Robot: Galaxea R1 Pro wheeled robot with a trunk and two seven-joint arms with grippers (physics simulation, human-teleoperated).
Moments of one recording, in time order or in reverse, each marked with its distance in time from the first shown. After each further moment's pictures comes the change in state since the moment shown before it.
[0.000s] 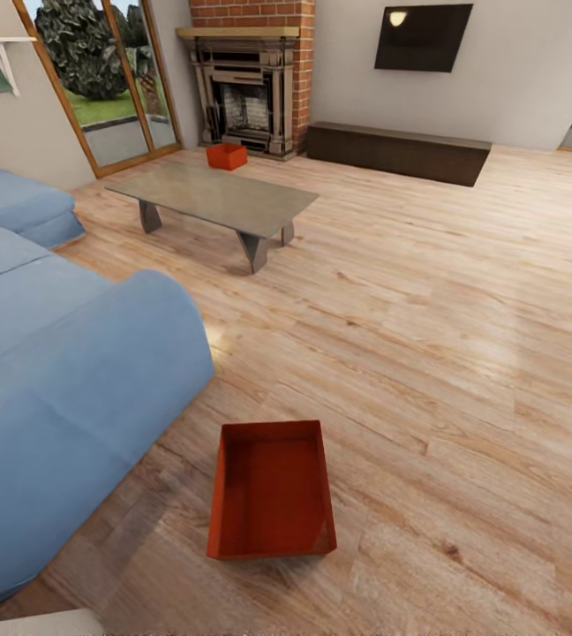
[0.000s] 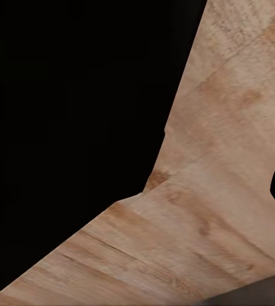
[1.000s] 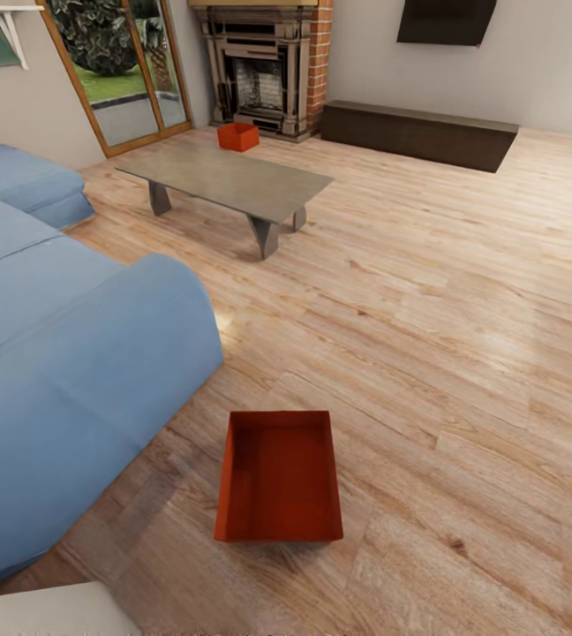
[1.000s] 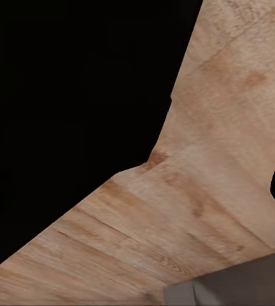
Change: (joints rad) left arm 0.000 0.000 0.000 0.000 0.001 0.000 0.000; right arm 0.000 -0.002 0.001 0.000 0.000 0.024 0.000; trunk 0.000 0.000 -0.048
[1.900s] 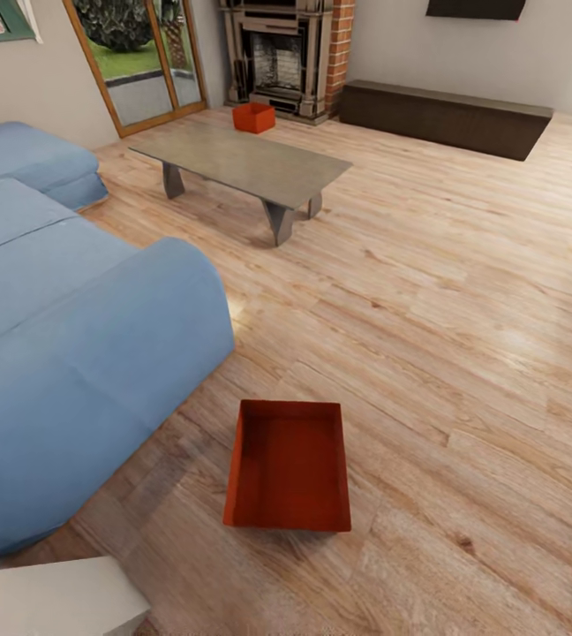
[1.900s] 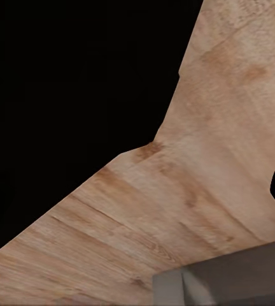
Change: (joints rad) left arm 0.000 0.000 0.000 0.000 0.000 0.000 0.000; right arm 0.000 0.000 -0.001 0.000 0.000 0.000 0.000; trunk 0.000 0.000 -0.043
